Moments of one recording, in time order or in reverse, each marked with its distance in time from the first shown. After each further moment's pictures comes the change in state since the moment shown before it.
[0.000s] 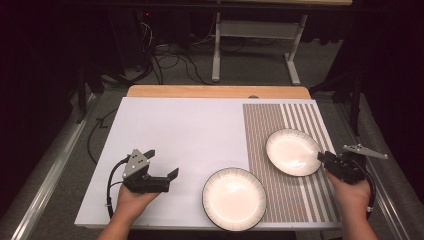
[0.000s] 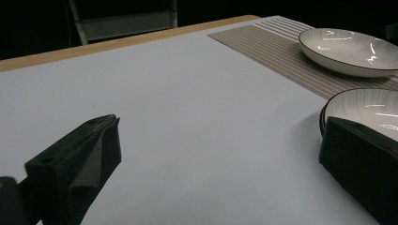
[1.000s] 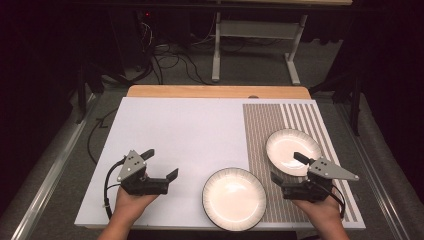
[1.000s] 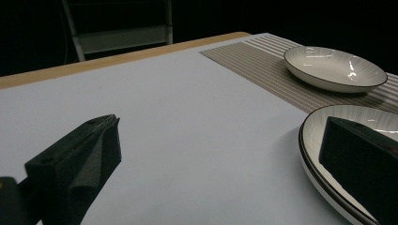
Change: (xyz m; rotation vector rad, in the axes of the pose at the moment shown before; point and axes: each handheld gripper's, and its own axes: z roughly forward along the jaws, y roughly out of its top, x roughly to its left) left arm -0.008 0.009 -0.013 -0.060 -0.020 0.004; right arm 0.127 -0.005 -0.038 -0.250 0.378 -0.293
